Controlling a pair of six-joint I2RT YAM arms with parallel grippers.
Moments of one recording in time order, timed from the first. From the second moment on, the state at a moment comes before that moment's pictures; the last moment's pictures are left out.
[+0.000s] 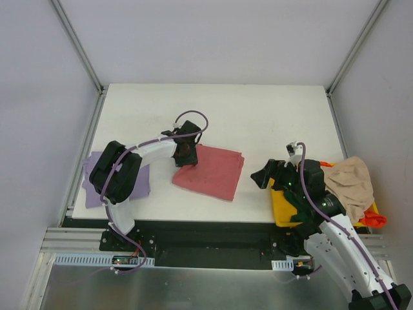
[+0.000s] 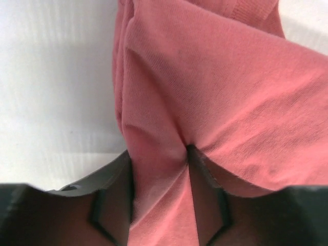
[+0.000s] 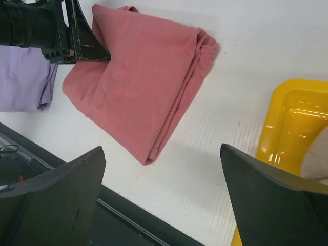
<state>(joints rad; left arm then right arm) -0.58 1.80 1.12 -0.52 -0.14 -0.70 0.38 0.57 0.49 -0.40 -0.25 0.46</state>
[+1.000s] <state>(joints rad) -0.69 1.38 1.01 -0.89 -0.72 -0.55 0.38 0.31 0.49 -0.57 -0.06 0.38</state>
